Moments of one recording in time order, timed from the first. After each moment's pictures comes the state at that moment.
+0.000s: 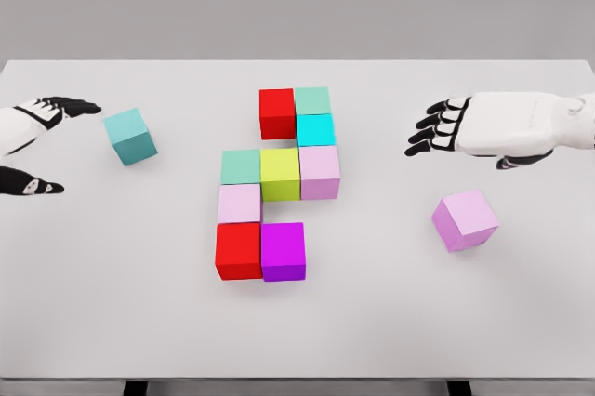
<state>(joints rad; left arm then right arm) -0.07 0.80 0.14 -1.64 -0.14 -0.51 -0.60 -0.87 -1.11 0.84 -1.75 0.27 -0.61 0.61</state>
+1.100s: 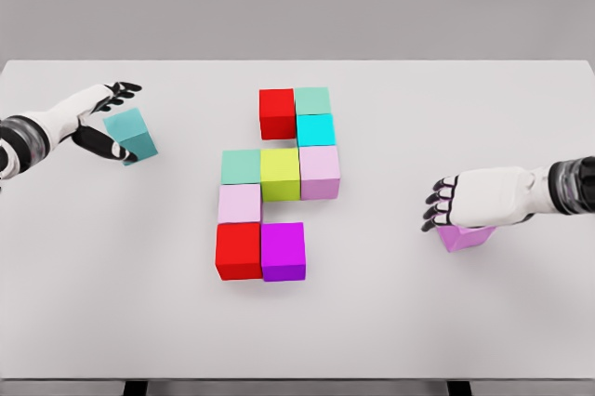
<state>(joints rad) -0.40 0.60 -0.26 -1.72 -0.28 0.61 -0.61 -0.86 -1.09 1.08 -1.75 0.57 -0.61 0.61</state>
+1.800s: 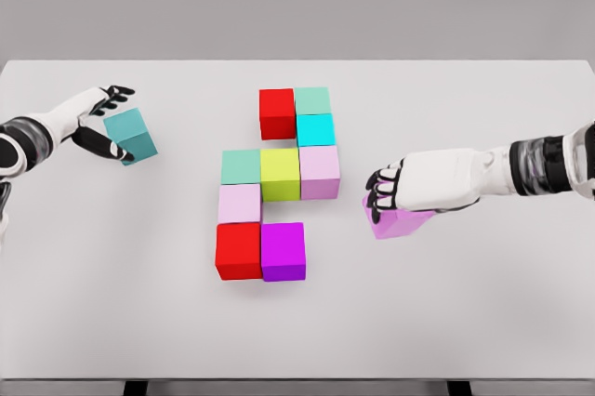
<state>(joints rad) -0.42 0.56 -0.24 -1.63 -0.33 0.61 -0.61 -0.85 -0.95 0.99 -1.75 0.37 -0.61 0.61</state>
